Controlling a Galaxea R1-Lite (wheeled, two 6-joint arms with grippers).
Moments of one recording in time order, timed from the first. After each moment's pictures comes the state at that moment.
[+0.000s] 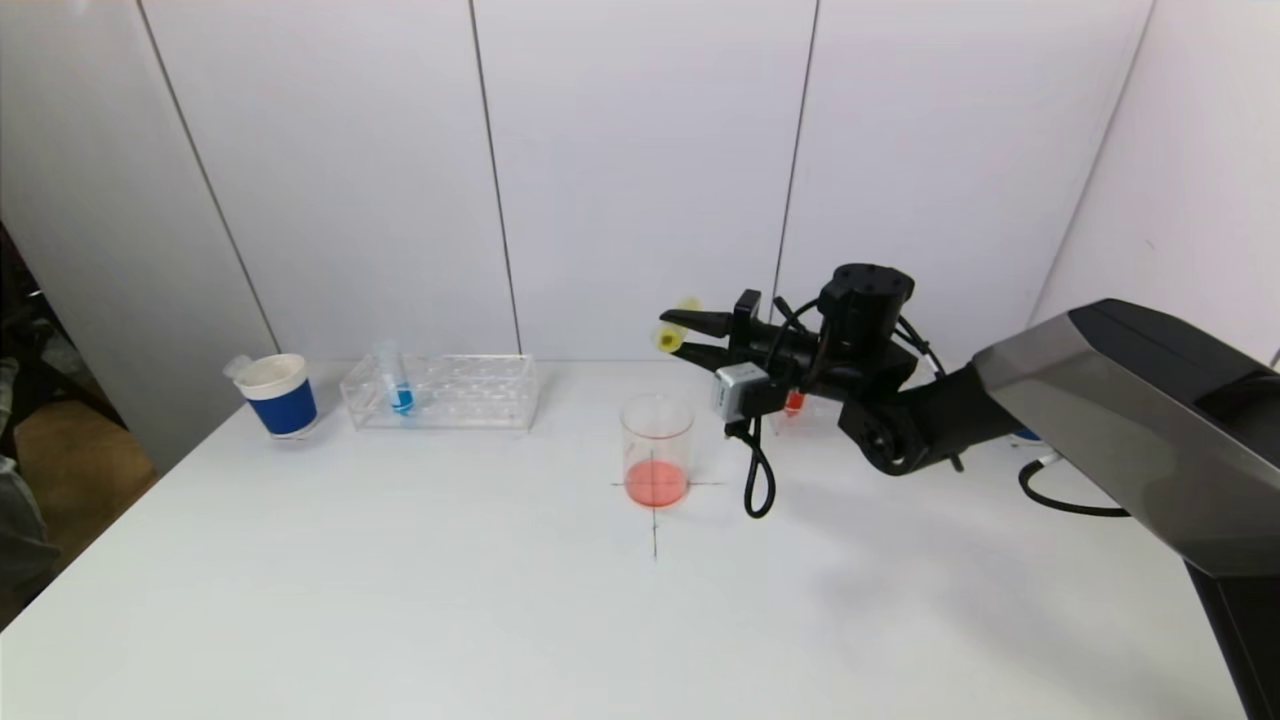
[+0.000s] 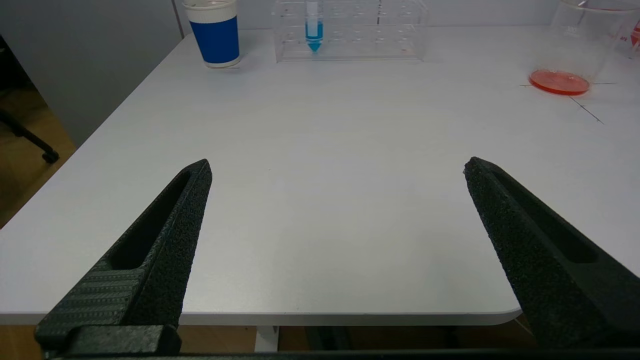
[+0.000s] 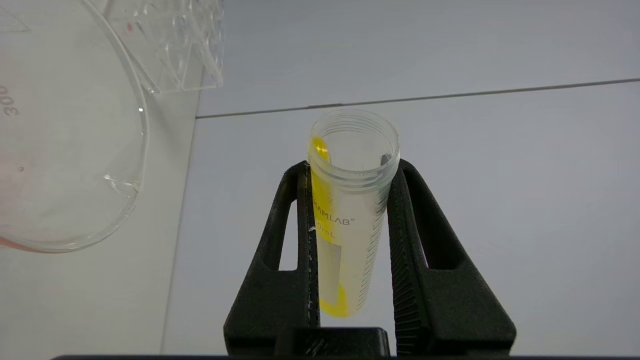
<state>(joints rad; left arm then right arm) 0.00 0.00 0.00 0.01 0.01 -0.01 0.38 2.38 -1.43 -1.02 0.77 -1.43</state>
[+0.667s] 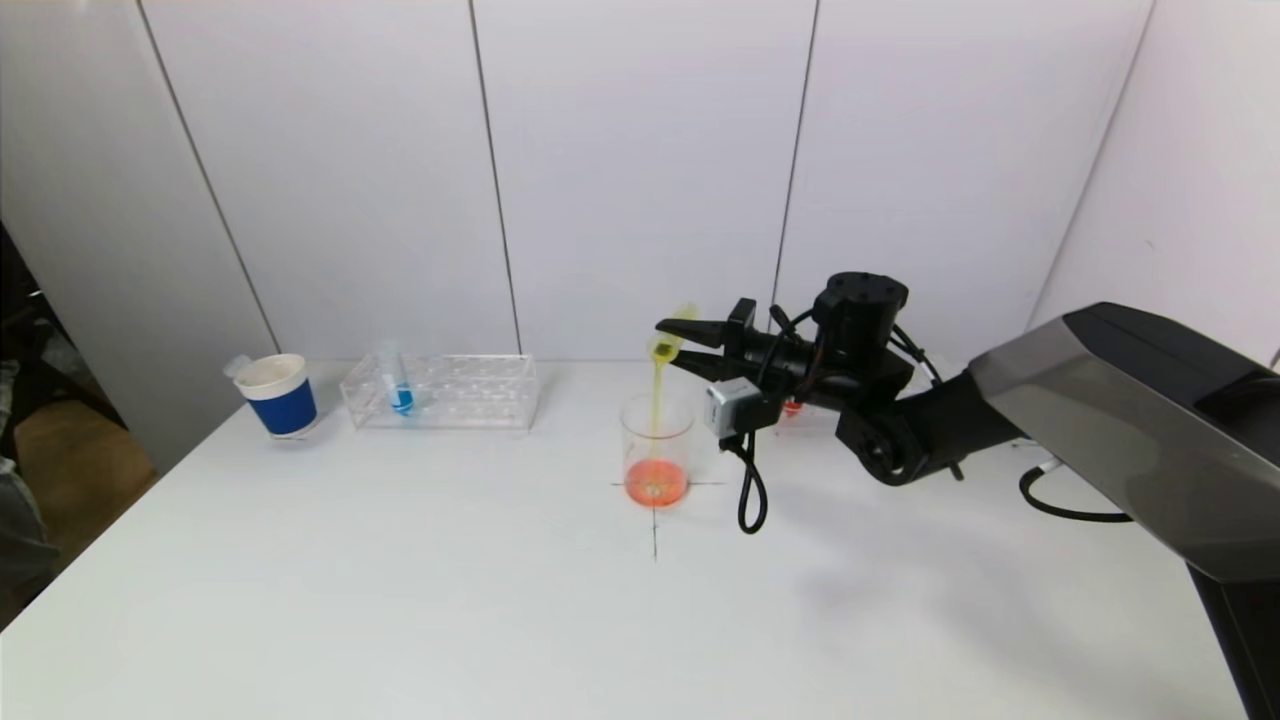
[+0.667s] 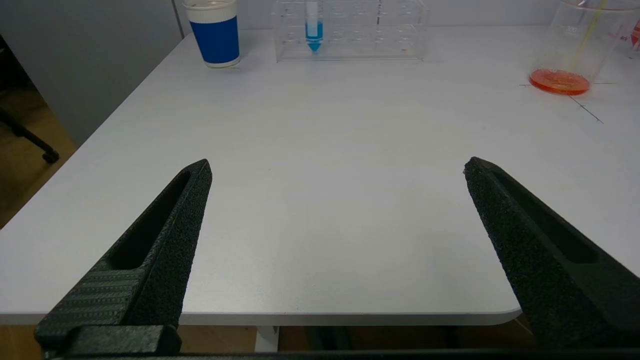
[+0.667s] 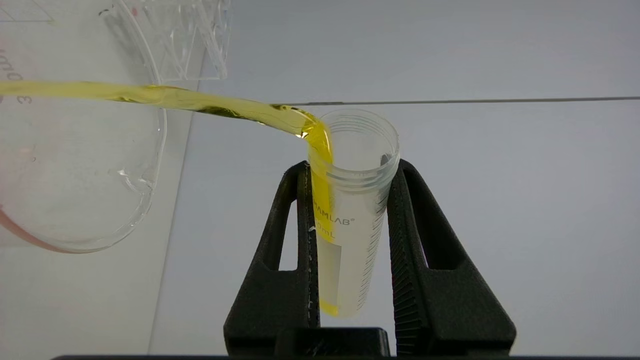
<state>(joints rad) 0.00 0.00 0.00 0.01 0.01 -0.01 0.39 2.38 -1.39 -1.03 0.73 -1.51</state>
